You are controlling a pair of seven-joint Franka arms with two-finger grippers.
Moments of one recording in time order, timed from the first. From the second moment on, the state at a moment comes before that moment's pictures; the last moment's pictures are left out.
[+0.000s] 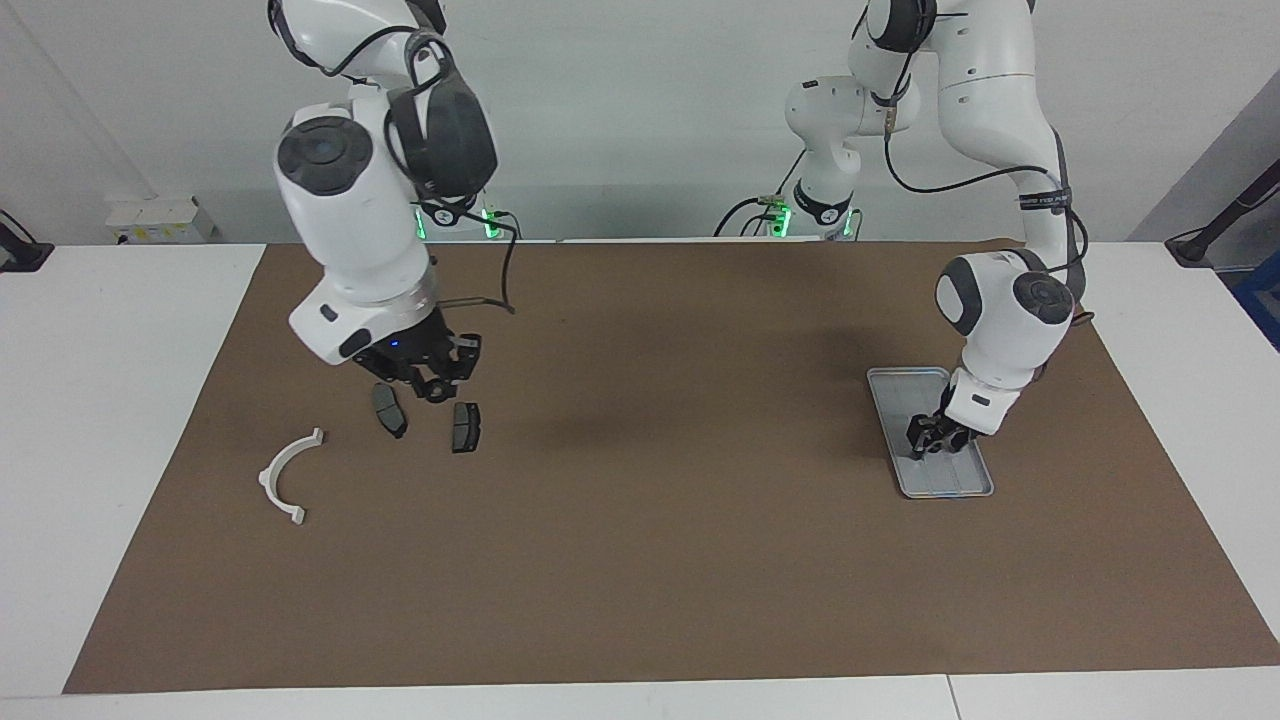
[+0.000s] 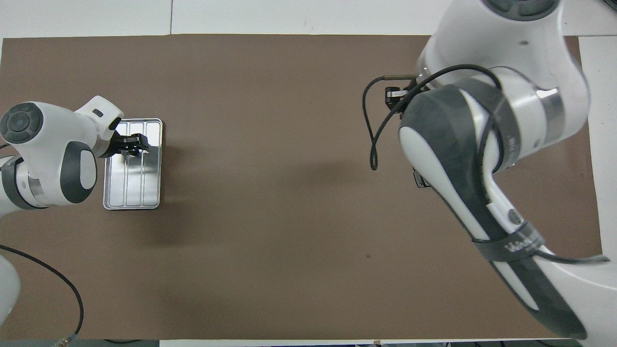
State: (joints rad) left arm -0.02 0.33 0.02 -2.01 0.00 2.43 -0.11; right arm -0.04 0.39 0.24 -1.29 -0.10 1.63 0.13
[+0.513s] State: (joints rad) left arm -0.02 0.33 0.01 -2.01 0.00 2.41 -0.14; right arm -0.15 0.42 0.24 -1.59 -0.10 2.04 -0.01
